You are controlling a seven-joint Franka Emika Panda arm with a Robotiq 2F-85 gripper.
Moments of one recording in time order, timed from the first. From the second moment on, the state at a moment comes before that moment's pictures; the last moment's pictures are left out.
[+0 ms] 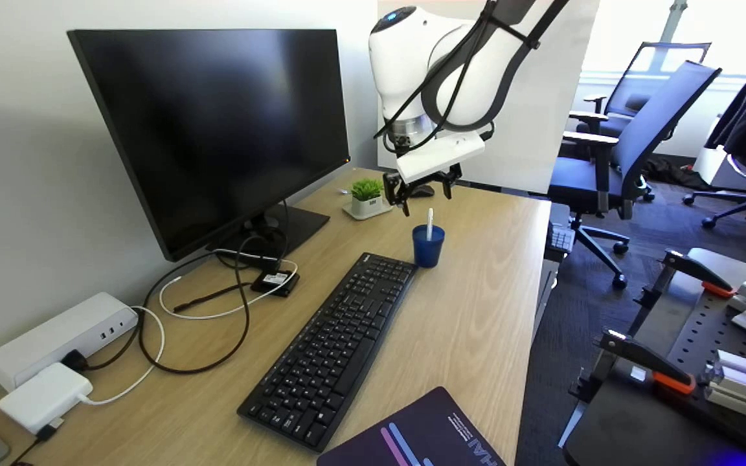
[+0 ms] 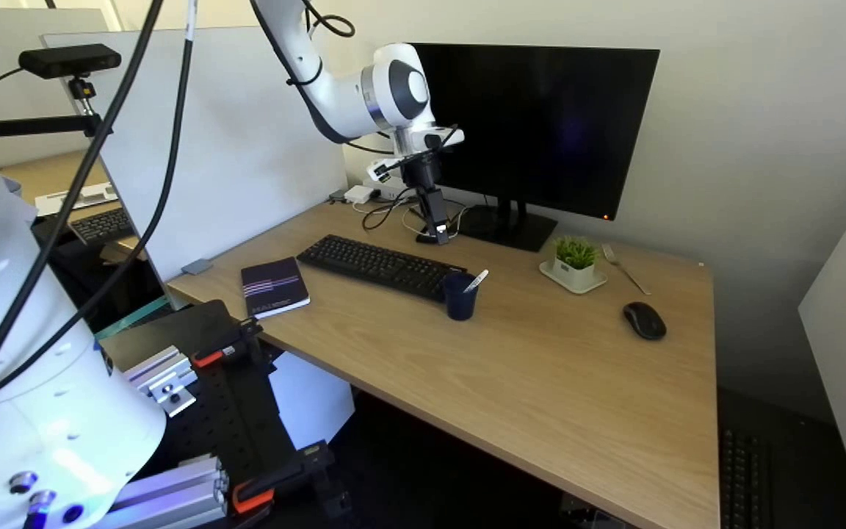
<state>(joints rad) 0.31 0.53 -0.04 -2.02 -0.49 2.43 1.06</state>
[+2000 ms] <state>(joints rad) 0.41 0.78 -0.16 -1.83 -0.92 2.30 1.67</state>
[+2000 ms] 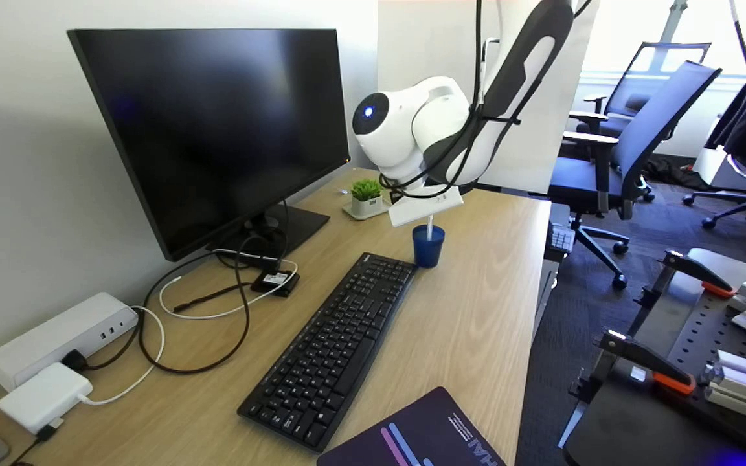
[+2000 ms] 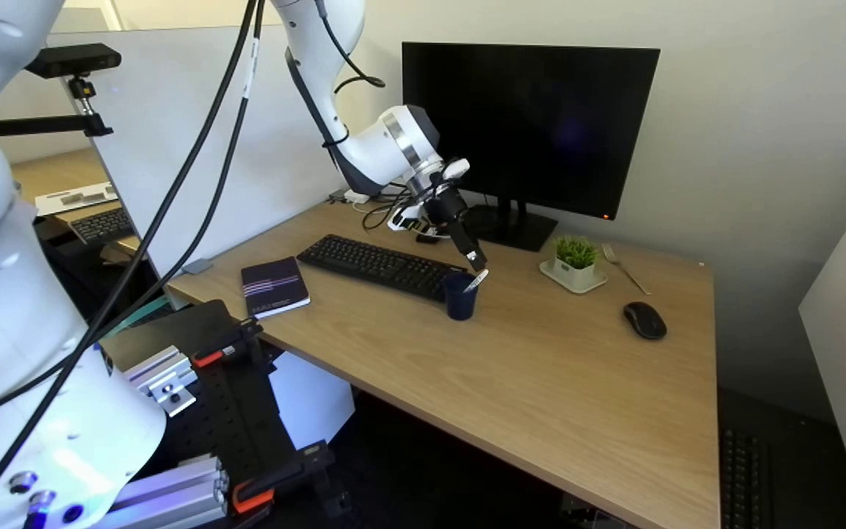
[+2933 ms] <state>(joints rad) 0.39 0.82 -0.15 -1.81 -0.96 2.29 1.71</state>
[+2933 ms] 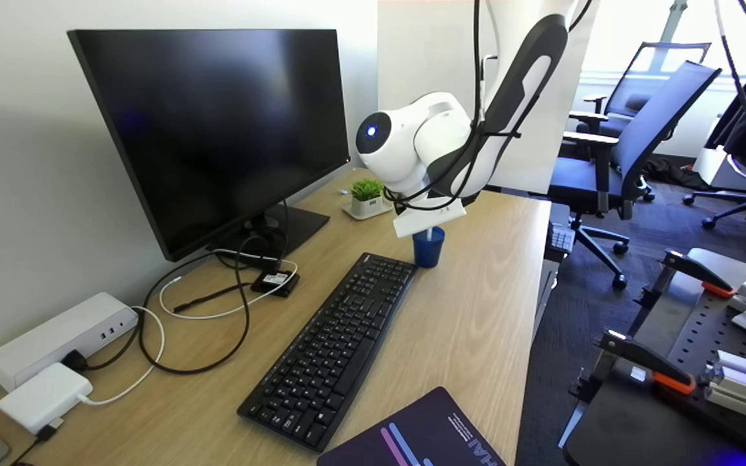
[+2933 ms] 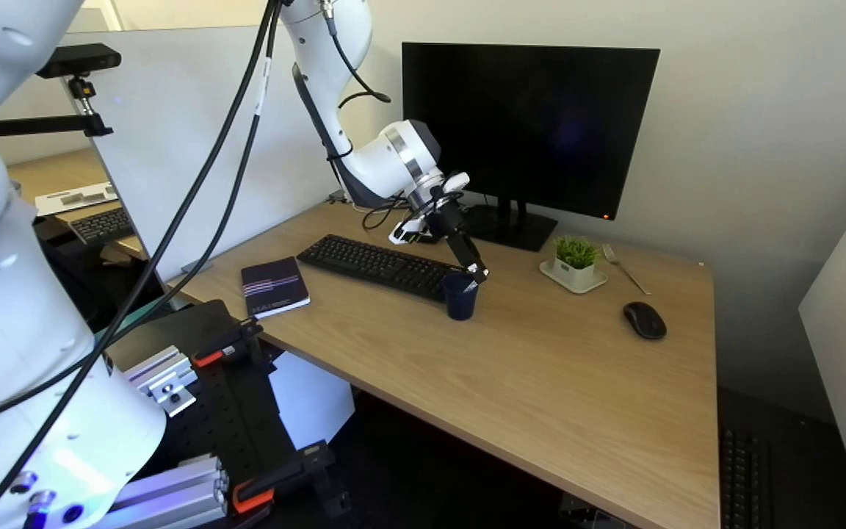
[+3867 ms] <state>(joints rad) 0.39 0.82 -0.13 -1.81 -1.01 2.27 1.75</state>
